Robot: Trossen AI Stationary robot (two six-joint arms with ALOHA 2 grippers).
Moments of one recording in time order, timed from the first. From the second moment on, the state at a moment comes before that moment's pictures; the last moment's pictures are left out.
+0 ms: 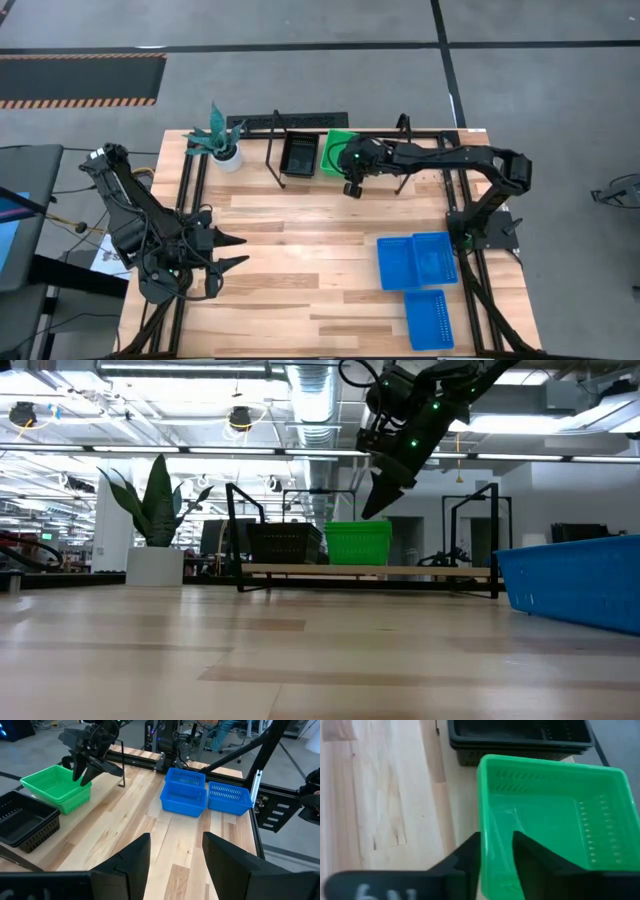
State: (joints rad) left arm -0.93 1.10 1.12 -0.80 -1.01 -0.85; right arm -0.33 1.62 1.15 -0.36 0.13 -0.18
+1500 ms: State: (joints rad) left arm -0.93 1.10 1.12 -0.82 -0.99 -0.87; right arm 0.76 1.86 1.27 -1.09 0.28 0.96
